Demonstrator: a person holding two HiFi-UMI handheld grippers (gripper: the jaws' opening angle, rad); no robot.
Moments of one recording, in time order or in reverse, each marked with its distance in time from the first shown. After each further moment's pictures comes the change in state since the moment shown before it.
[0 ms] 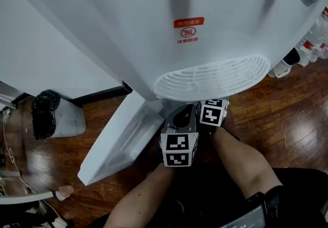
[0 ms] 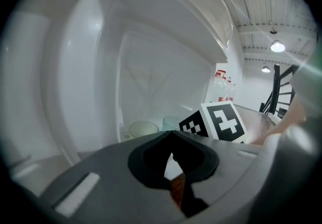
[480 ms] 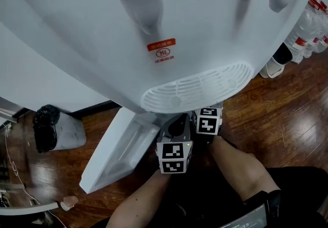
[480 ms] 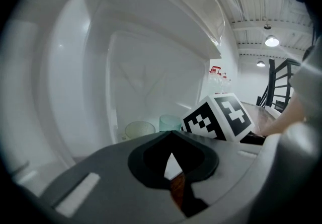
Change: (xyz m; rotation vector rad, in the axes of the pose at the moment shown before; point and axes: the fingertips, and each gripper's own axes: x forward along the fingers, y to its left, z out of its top) left arm 0.001 -0.011 -0.002 0.060 0.013 -0.030; right arm -0.013 -0.001 -0.007 0.027 0.031 0.056
